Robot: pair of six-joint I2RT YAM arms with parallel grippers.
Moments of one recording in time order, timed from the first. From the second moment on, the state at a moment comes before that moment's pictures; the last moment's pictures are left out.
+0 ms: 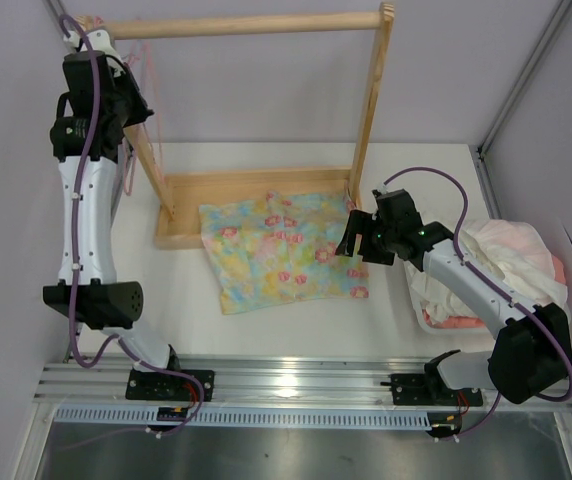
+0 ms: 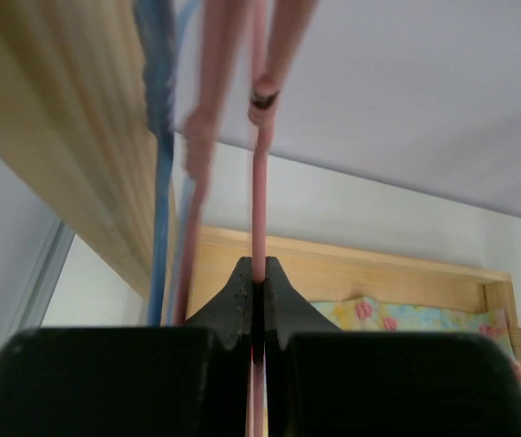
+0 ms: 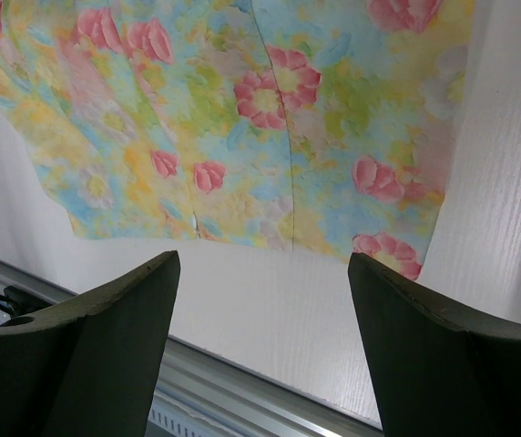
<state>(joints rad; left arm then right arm) 0.04 1.69 2.20 -0.84 -0.06 -0.23 0.46 1.32 1.01 -0.54 -0.17 0.58</state>
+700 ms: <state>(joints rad) 0.02 1.68 2.25 -0.78 0.08 -0.20 0.44 1.32 1.01 -0.54 -0.17 0.57</state>
